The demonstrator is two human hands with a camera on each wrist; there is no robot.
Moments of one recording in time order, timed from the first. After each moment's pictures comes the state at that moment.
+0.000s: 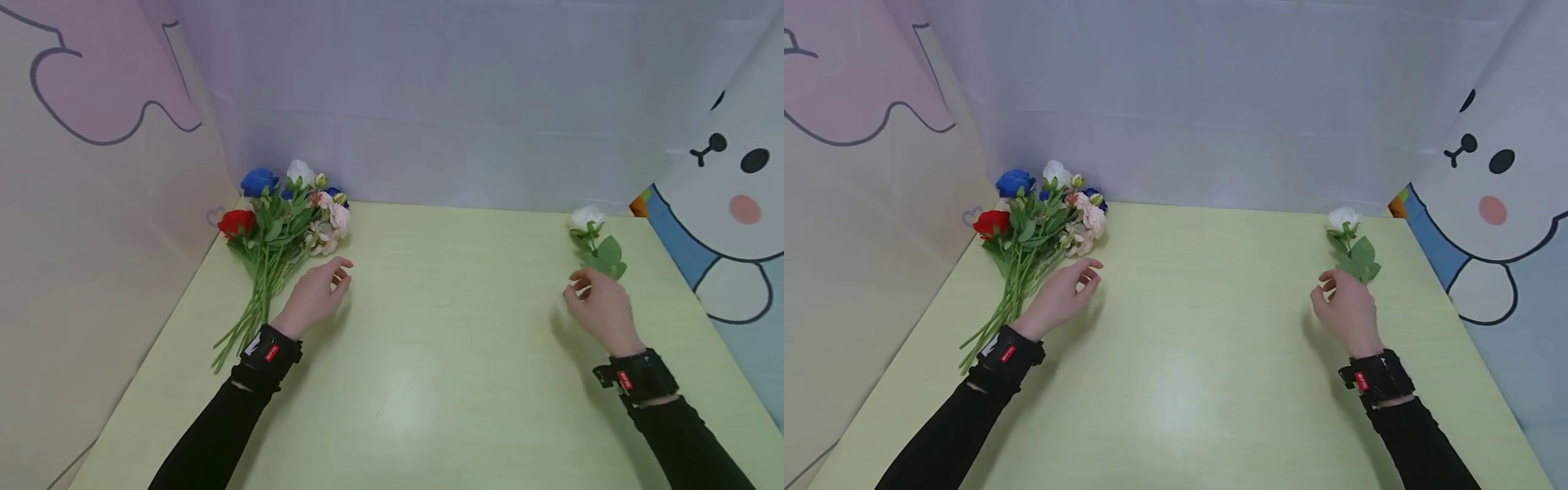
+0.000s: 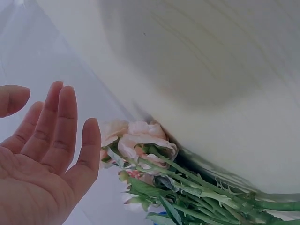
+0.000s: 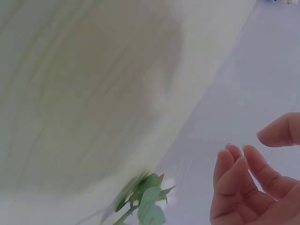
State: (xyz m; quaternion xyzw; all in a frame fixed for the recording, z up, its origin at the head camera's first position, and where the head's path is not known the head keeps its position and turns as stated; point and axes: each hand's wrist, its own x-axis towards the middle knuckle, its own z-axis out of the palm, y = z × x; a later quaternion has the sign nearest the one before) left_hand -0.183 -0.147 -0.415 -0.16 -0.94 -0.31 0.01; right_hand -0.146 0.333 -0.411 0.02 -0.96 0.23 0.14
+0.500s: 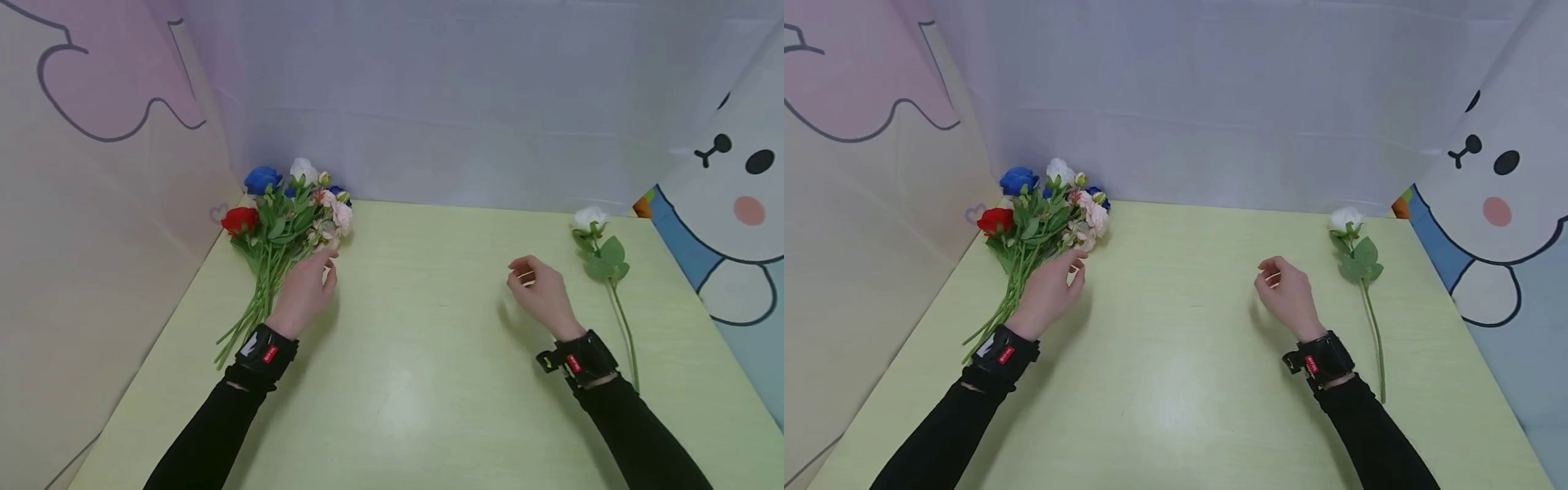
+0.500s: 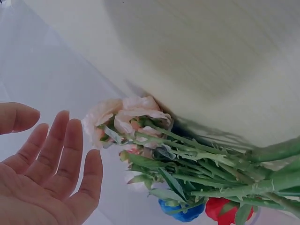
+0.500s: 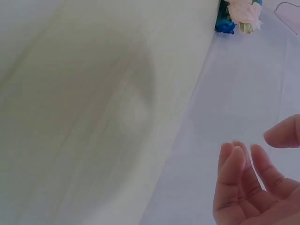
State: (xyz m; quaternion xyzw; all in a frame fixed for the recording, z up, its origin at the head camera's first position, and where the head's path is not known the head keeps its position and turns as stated) left_hand -0.176 -0.156 -0.403 -0.13 -0.96 -0.24 0.12; right_hand -0.170 0.249 -0.408 0.06 -0.92 0.37 0.09
